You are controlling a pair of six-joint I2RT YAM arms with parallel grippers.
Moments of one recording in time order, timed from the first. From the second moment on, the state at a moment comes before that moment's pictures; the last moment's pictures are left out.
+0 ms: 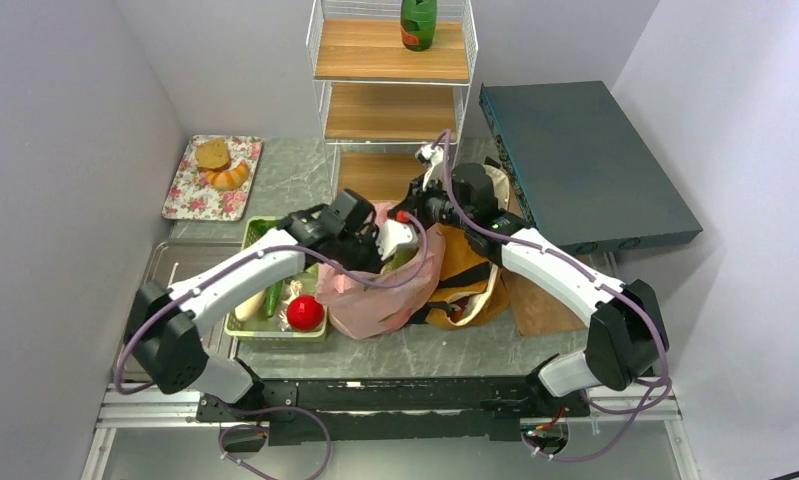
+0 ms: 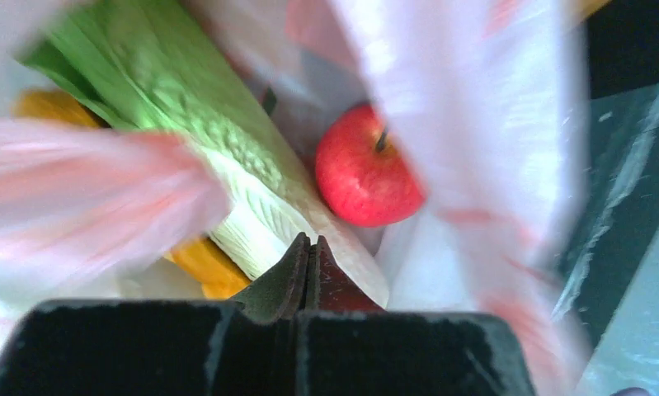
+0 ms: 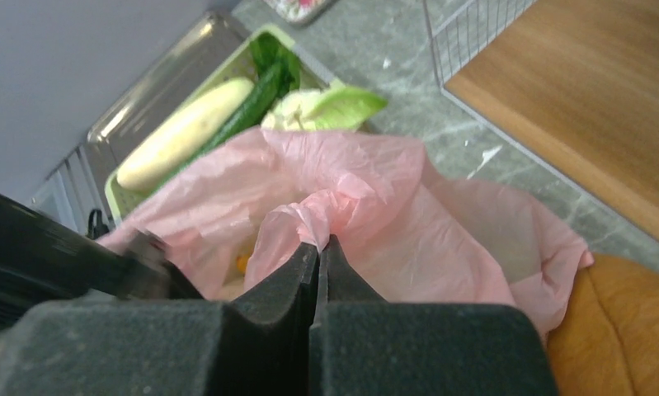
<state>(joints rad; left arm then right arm) -0.75 1.47 1.18 -0.72 0.30 0.40 0.59 1.44 1.09 0.07 -0.42 0.29</state>
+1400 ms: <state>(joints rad) -0.84 1.69 1.12 -0.39 -0.05 0.52 0.58 1.37 1.12 -0.06 -0.48 0.21</state>
